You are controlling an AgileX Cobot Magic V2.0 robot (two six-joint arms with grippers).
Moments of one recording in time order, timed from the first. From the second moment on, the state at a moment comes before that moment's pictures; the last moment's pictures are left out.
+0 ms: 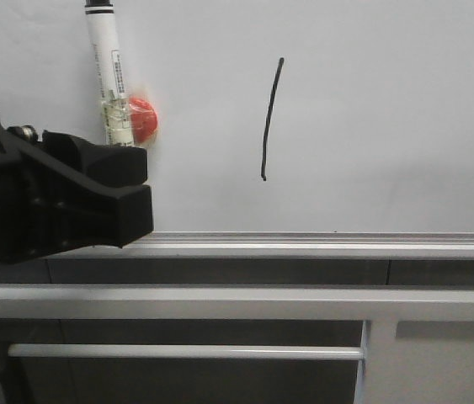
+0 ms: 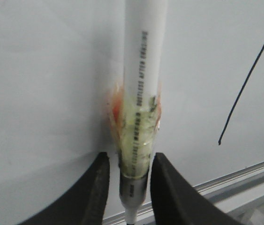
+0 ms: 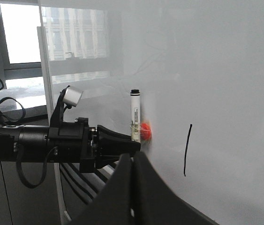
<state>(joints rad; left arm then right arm) -1.14 1.54 -0.29 -0.66 -1.13 0.08 0.57 -0.01 -0.10 1.46 0.25 -1.45</state>
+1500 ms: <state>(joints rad) -1.14 1.29 -0.03 -0.35 -1.14 0.03 0.57 -0.01 -0.10 1.48 0.25 -1.45</state>
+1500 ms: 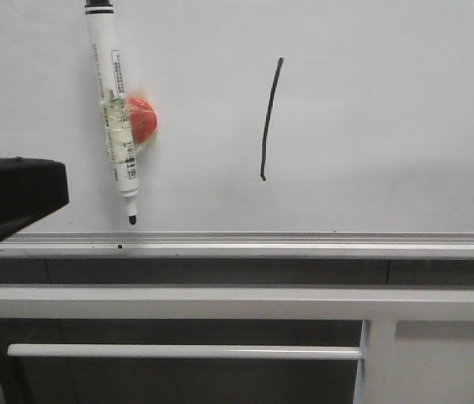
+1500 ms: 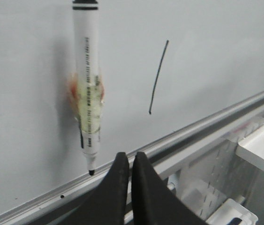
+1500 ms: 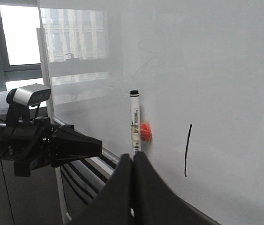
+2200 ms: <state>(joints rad) -1.14 1.29 -0.01 -0.31 -1.14 0.13 0.57 -0.01 -0.18 1.44 0.31 -1.55</state>
